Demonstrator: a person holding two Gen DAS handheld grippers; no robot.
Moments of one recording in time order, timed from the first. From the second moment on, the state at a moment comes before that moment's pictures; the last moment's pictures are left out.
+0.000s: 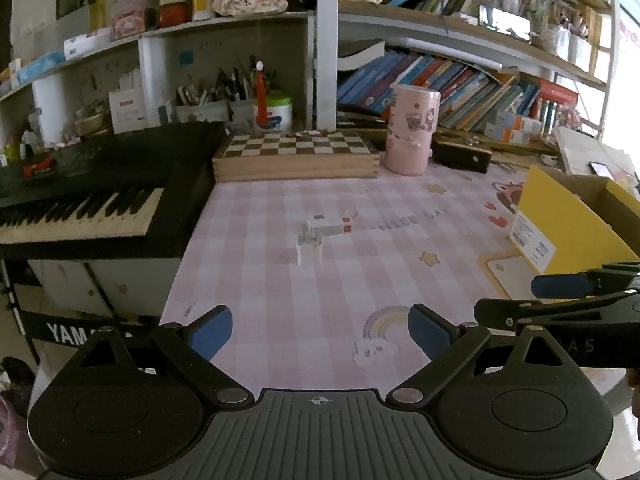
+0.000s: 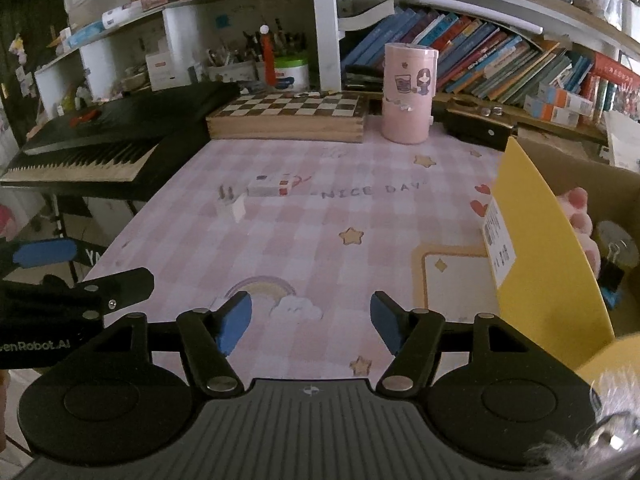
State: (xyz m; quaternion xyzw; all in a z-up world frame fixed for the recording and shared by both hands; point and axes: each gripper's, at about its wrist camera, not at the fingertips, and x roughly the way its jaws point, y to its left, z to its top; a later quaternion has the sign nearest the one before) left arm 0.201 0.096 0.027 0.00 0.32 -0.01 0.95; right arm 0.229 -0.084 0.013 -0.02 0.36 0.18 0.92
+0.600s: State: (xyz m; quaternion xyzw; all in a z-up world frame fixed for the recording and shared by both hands) left arm 0.271 0.100 0.017 0.00 0.33 0.04 0.94; right arm 0.315 -0.073 0.009 -0.01 0.37 0.22 0.91
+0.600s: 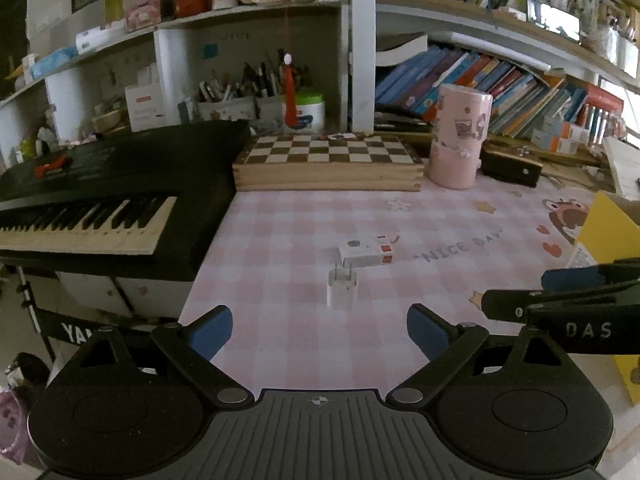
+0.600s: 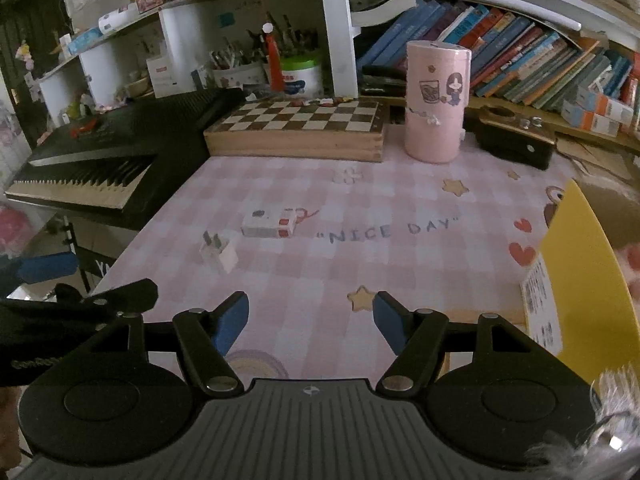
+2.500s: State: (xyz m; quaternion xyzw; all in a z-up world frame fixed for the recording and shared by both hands) left arm 0.291 0.134 -0.002 -0.05 0.37 0.08 0.93; right arm 0.424 0.024 -0.043 -0.08 0.34 0.27 0.90
